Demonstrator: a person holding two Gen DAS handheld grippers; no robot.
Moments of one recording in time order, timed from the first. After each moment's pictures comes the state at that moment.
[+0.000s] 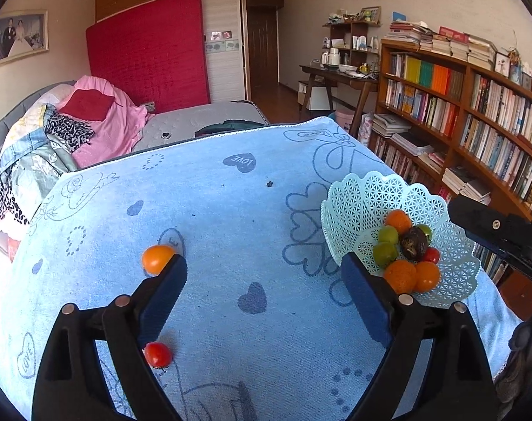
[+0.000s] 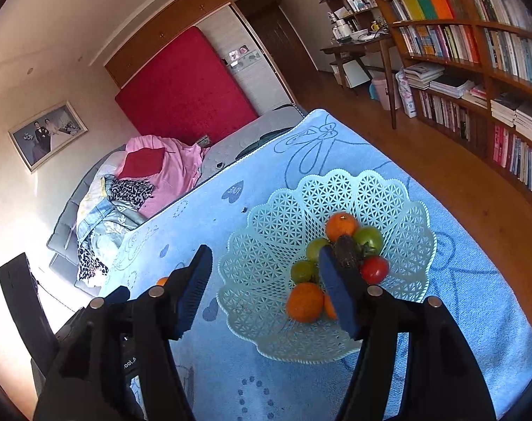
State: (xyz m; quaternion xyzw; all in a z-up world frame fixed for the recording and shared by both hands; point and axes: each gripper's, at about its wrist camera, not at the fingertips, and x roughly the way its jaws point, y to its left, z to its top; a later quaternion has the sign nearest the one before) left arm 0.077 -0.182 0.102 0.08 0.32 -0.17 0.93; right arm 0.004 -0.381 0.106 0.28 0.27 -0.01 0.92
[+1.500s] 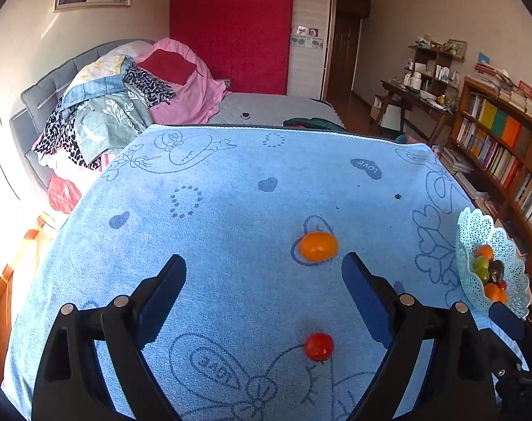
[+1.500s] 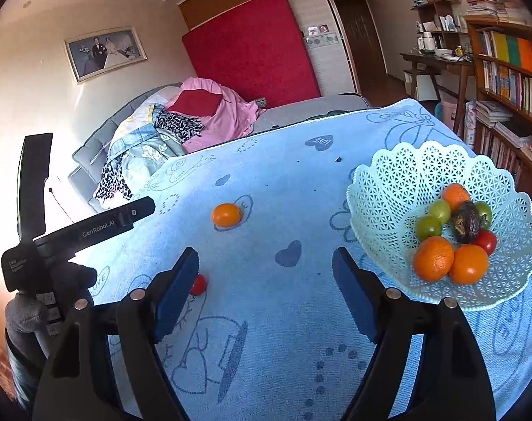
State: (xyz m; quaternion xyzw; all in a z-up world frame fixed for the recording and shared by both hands) left arm 0.099 -0.020 0.102 -0.01 0.34 -0.04 0.94; right arm 0.018 -0.246 0.073 0.14 0.31 0.12 0.93
